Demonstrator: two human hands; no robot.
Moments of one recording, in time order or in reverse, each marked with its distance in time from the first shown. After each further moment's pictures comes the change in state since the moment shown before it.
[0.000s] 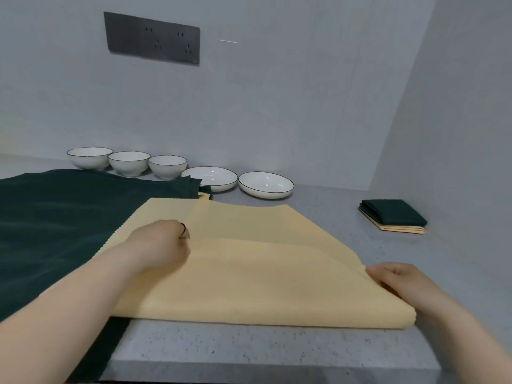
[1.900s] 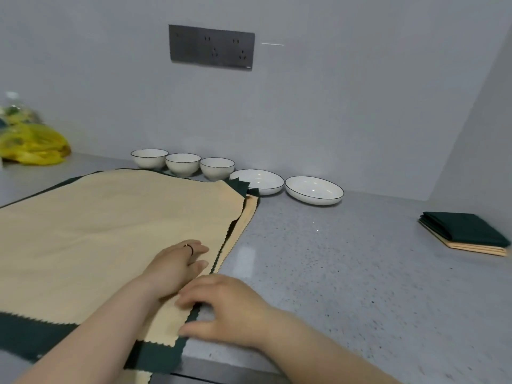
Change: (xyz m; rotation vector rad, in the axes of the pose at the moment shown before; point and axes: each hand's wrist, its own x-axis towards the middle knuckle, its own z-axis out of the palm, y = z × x) left_hand -0.013 -0.084 0.036 -0.310 0.104 -0.008; right_hand -0.052 -0.132 0.248 -0.406 -0.589 -1.053
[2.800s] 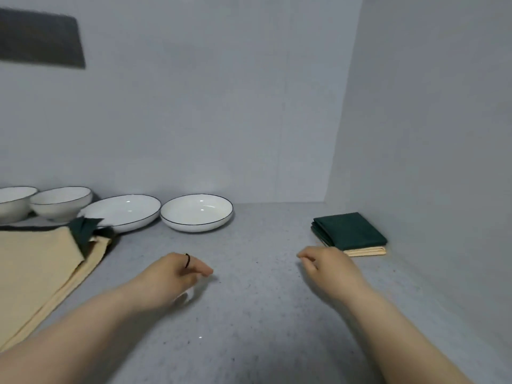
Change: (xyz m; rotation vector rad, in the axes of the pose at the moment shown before) left_hand 0.132 0.206 0.104 -0.190 -0.306 0.221; right_hand -0.189 0.252 -0.197 -0.423 0.410 0.820
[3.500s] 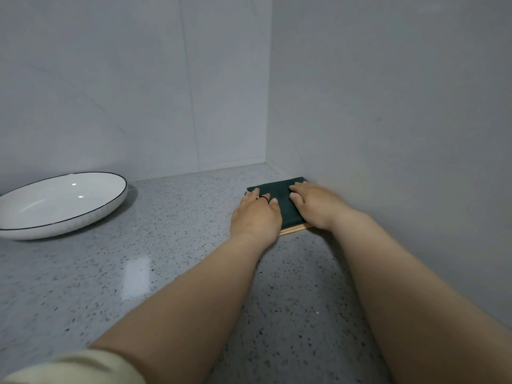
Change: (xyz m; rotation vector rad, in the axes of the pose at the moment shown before) left_hand 0.190 0.156 0.193 0.092 0.032 0.120; right_hand 0.087 0.151 0.010 -0.048 -0.147 0.255
